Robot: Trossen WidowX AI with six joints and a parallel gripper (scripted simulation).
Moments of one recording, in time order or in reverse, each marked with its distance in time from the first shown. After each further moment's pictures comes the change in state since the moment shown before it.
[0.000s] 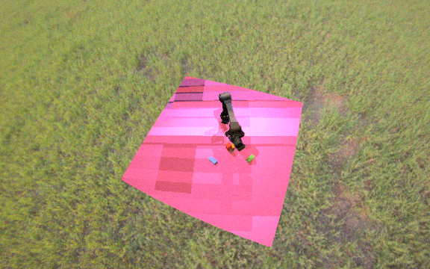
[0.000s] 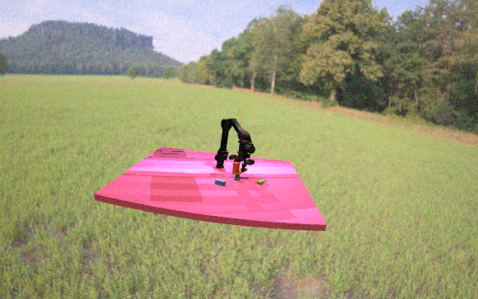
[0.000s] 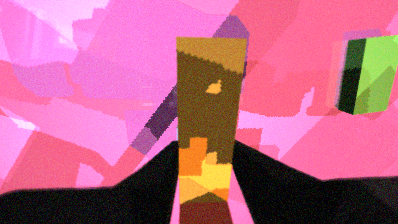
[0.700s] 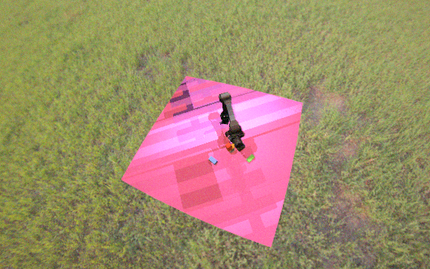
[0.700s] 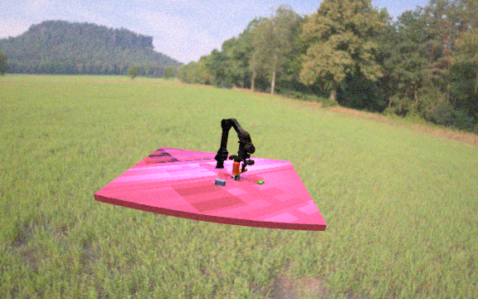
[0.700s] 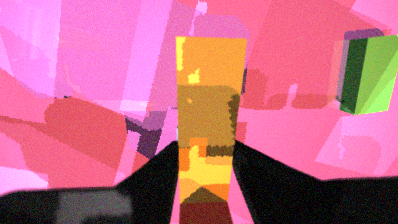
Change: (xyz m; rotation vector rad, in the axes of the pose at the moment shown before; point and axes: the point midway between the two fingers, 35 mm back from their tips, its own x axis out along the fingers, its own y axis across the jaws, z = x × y) arm 0.002 0.000 0.000 0.000 0.000 0.000
